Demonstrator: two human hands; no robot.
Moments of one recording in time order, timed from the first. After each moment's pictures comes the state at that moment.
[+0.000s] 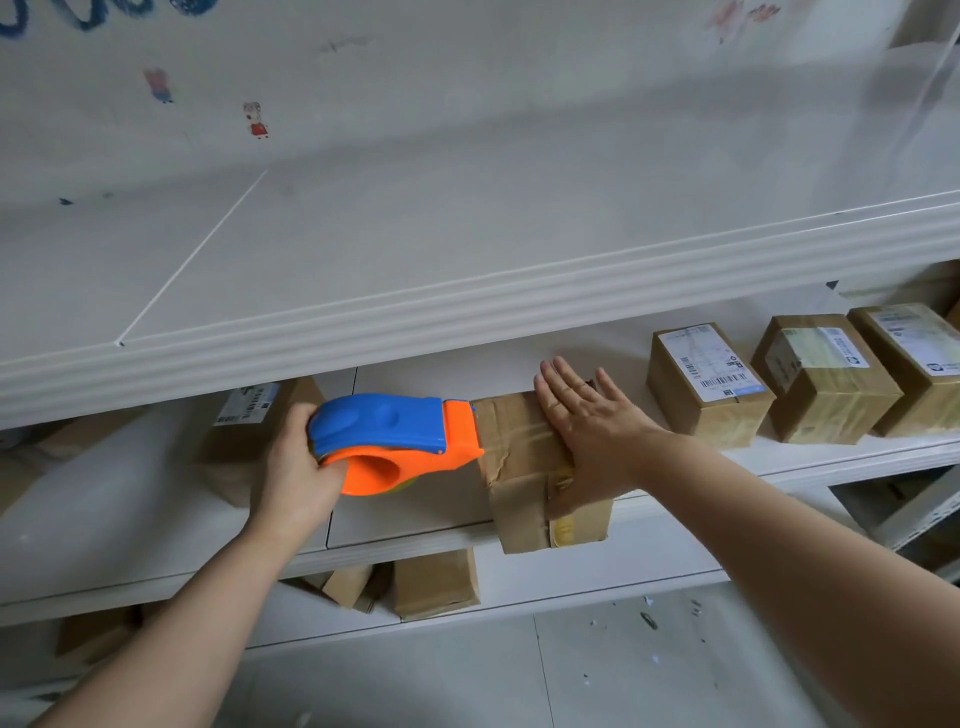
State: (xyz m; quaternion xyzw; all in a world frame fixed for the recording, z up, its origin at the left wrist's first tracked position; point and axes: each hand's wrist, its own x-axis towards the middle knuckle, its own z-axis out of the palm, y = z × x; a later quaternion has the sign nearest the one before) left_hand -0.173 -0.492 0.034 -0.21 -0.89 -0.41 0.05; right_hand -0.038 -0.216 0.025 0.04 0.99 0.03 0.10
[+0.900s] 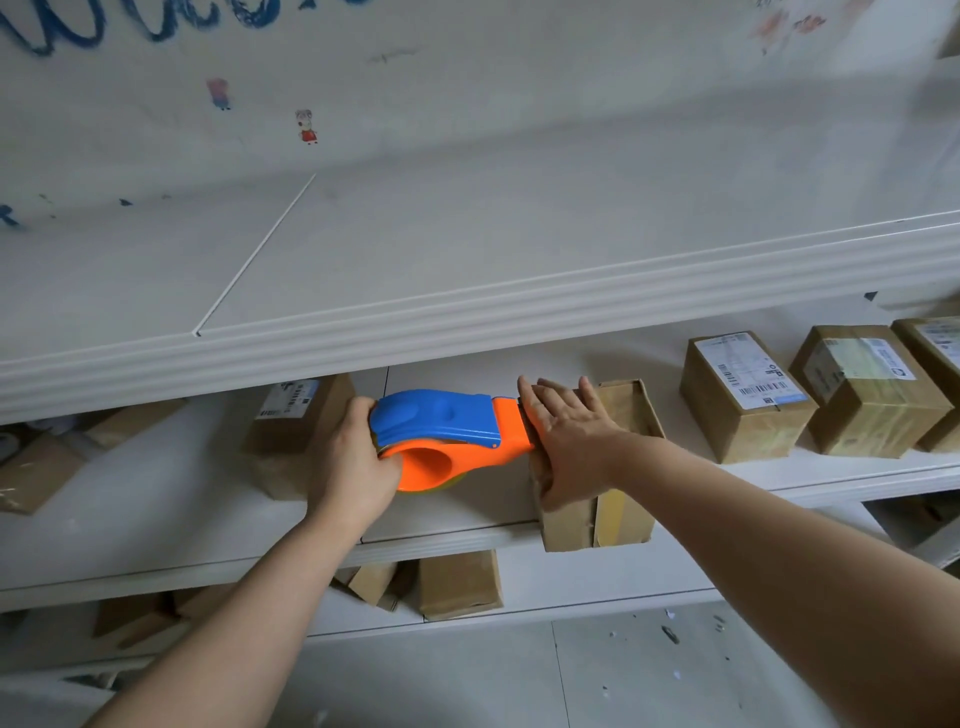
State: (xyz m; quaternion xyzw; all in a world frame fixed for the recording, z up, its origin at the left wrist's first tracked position) left_hand -0.170 -0.489 0.035 -0.19 -0.93 -0.32 0.05; right_hand -0.073 -0.268 0.025 0.05 0.99 -0.05 0.08
